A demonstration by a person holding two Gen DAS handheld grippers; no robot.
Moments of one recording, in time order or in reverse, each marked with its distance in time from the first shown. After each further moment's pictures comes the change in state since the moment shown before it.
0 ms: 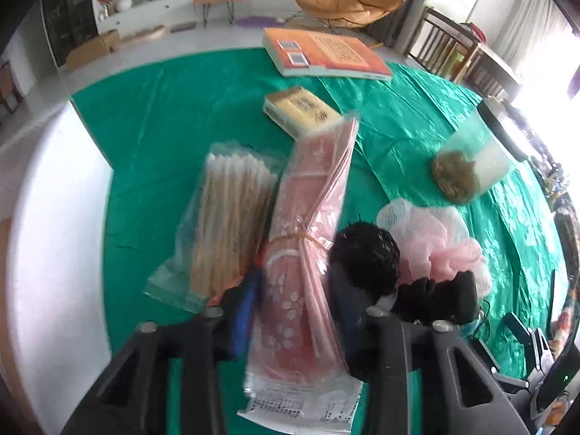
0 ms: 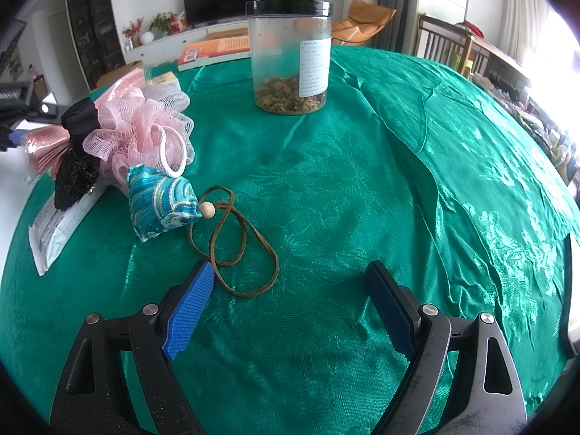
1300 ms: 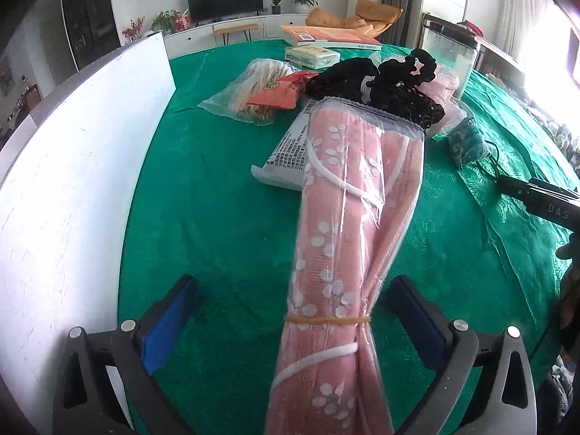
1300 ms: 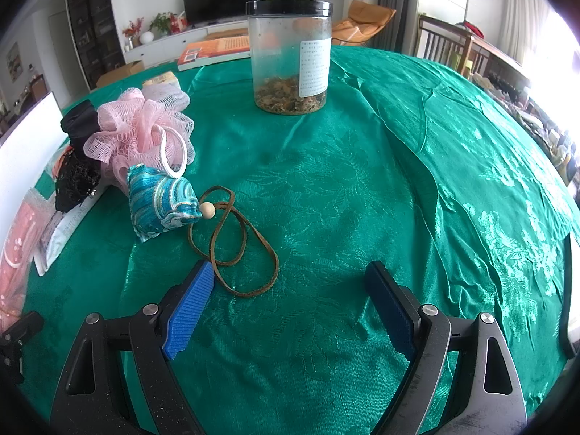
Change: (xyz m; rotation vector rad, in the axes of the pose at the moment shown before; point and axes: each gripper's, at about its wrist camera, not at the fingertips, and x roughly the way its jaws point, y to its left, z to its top) left arm -0.035 -0.007 -0.188 0.065 -0.147 0.166; right arm 0.000 0.000 0.000 0.000 0.000 -0.001
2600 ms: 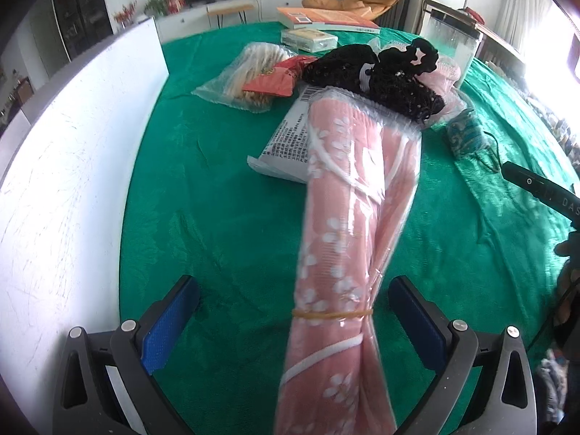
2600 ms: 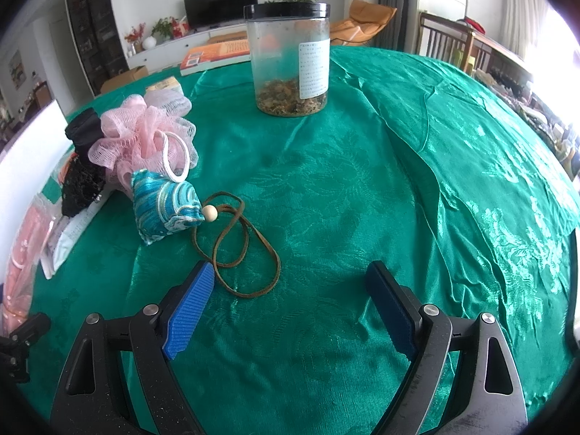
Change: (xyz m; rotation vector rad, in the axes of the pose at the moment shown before) left arm -0.005 0.004 0.009 -0.009 0.097 -0.051; right arm -0.005 -0.015 -0.001 0.066 -0.030 0.122
